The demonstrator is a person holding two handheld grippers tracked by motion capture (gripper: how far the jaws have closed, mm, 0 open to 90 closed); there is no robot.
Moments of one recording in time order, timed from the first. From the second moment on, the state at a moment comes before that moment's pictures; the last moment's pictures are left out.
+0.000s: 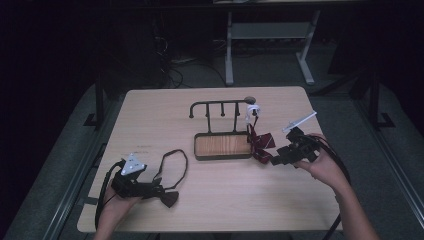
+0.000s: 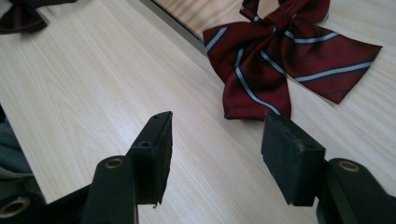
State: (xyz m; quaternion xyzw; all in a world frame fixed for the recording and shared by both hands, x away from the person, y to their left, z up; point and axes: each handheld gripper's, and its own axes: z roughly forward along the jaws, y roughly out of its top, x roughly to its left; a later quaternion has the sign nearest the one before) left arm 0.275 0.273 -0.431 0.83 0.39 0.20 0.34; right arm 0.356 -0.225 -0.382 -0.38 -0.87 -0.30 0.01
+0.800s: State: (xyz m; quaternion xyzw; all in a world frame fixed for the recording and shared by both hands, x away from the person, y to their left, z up) left arm 0.276 0.271 -0.429 0.83 0.39 0.20 0.34; right arm 0.334 -0.232 -0.409 -0.39 -0.87 -0.31 0.02
